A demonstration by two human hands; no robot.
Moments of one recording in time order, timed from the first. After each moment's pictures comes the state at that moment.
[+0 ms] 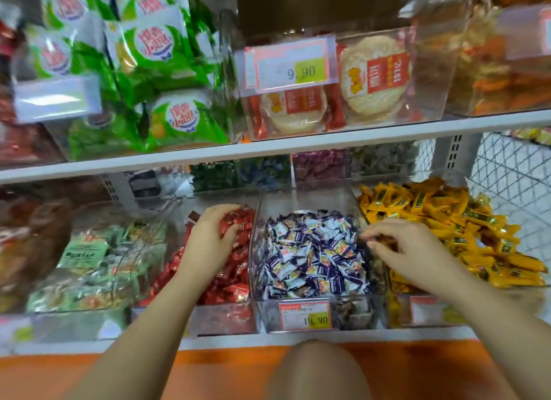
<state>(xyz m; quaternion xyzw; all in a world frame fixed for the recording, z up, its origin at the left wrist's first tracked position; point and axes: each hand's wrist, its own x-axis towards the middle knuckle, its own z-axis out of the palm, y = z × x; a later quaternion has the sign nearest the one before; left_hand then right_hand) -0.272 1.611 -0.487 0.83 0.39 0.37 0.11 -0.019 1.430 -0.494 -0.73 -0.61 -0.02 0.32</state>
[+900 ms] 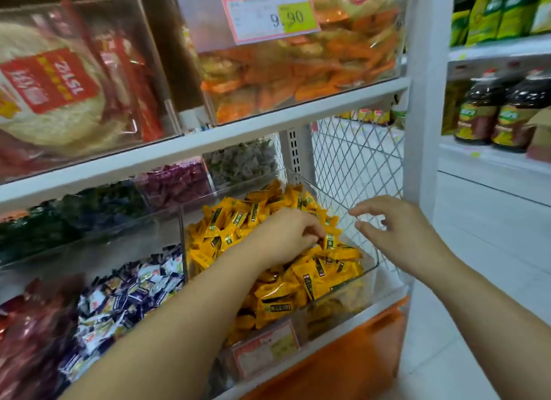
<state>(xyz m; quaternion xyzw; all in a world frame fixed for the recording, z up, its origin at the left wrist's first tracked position) 0.065 1.480 -0.484 0.99 0.04 0.03 0.11 0.155 1.309 -0.519 -0.81 -0.37 -0.08 0.44</state>
